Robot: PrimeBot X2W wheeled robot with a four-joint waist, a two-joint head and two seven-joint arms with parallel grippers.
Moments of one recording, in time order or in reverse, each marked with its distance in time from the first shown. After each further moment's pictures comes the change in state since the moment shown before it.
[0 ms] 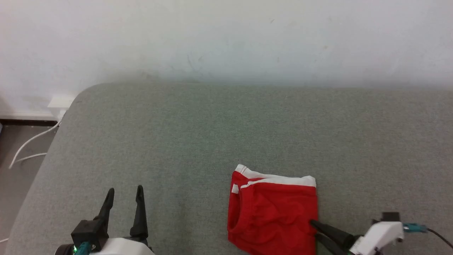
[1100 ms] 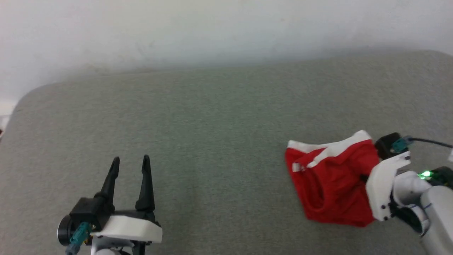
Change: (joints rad) left arm -0.079 -0.025 -0.014 -0.072 -0.005 -0.019 -0.009; right arm -0.298 -0.347 0.423 -0.113 -0.784 0.000 -0.092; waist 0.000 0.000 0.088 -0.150
